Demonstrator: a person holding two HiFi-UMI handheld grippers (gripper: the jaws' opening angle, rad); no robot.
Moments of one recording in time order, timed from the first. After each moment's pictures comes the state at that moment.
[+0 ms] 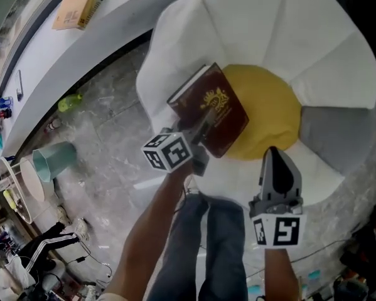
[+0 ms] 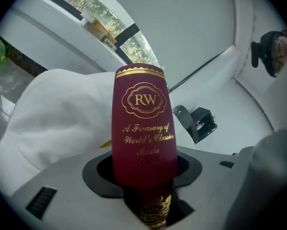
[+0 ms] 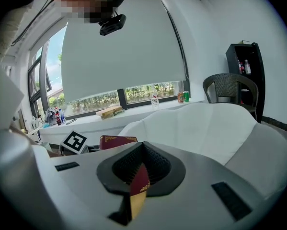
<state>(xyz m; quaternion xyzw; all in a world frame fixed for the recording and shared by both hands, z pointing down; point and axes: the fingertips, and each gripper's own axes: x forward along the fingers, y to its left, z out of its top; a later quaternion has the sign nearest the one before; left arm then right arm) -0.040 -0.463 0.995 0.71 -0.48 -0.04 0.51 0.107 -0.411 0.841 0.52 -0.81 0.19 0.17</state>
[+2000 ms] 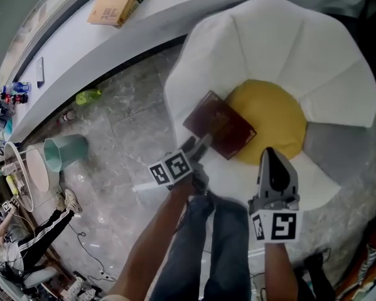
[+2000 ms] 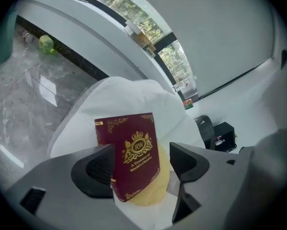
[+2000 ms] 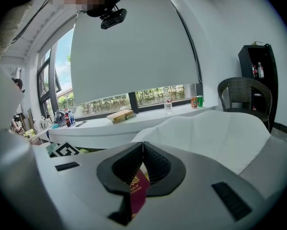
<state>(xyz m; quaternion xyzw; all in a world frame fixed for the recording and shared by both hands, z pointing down) -0.102 -0.380 0.986 0.57 -0.54 -0.03 0.62 0.054 -0.416 0.790 0.48 -0.84 0.17 0.17</state>
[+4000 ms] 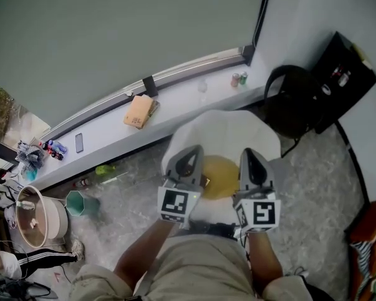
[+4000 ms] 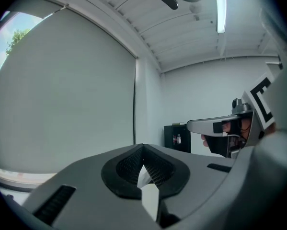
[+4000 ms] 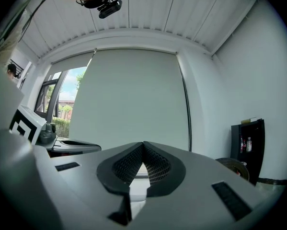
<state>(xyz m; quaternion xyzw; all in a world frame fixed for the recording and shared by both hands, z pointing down) -0.006 -0.372 0.273 0.84 -0.54 0.02 -0.01 0.112 -0.357 0.240 0.55 -0.83 -0.03 0.01</state>
